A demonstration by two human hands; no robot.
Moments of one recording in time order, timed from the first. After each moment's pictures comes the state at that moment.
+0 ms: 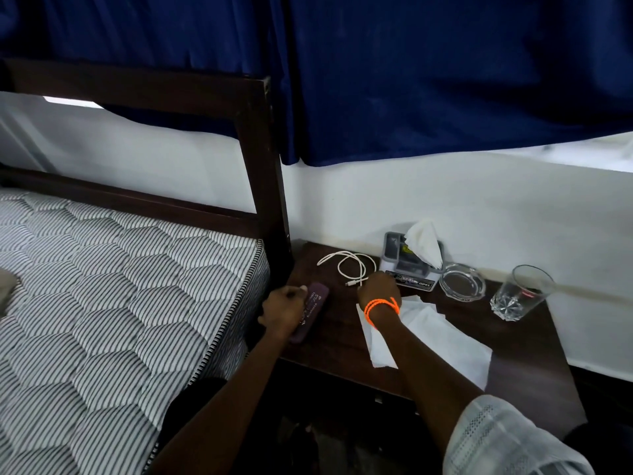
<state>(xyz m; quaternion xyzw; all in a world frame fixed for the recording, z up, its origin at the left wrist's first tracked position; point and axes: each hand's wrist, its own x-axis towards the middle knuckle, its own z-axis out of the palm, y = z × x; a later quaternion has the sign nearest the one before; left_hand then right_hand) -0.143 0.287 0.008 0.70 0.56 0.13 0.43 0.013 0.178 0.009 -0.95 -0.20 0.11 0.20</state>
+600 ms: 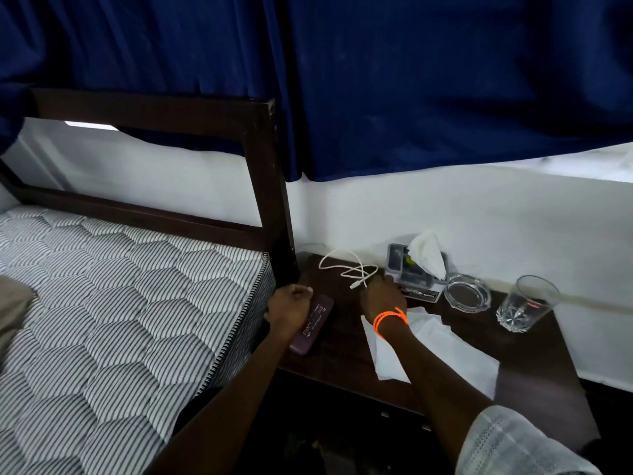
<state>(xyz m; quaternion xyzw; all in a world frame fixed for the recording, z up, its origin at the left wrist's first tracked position) -0.134 0.295 0.029 0.71 0.51 0.17 0.45 0.019 0.176 0.012 -0.94 -0.28 0.05 0.18</state>
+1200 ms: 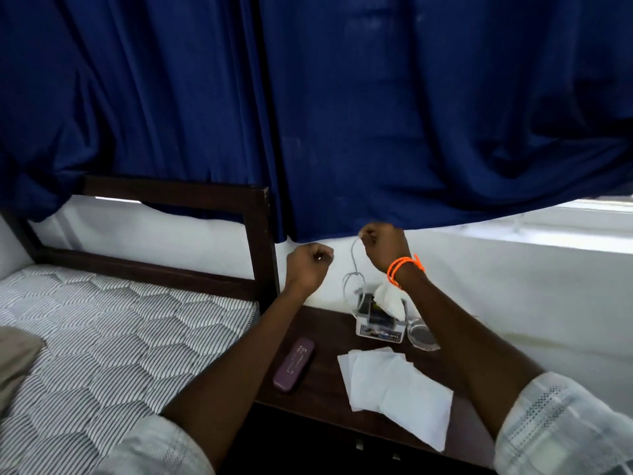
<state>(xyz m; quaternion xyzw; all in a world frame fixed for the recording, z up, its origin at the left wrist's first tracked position) -0.089 0.244 0.230 0.80 0.28 0.33 0.42 0.052 0.129 0.260 -0.83 -0.39 -0.10 0.39</state>
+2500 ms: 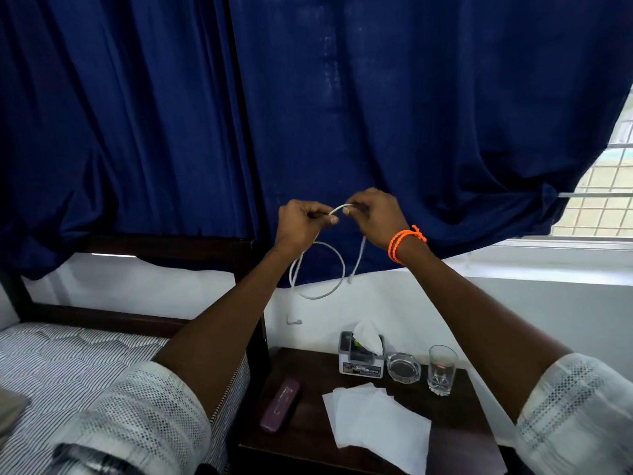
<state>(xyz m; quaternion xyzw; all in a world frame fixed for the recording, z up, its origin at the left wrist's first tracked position) -0.087 0.213 0.407 0.81 0.06 0.43 0.39 0.030 0.064 0.419 -0.73 -0.50 -0.23 0.40</state>
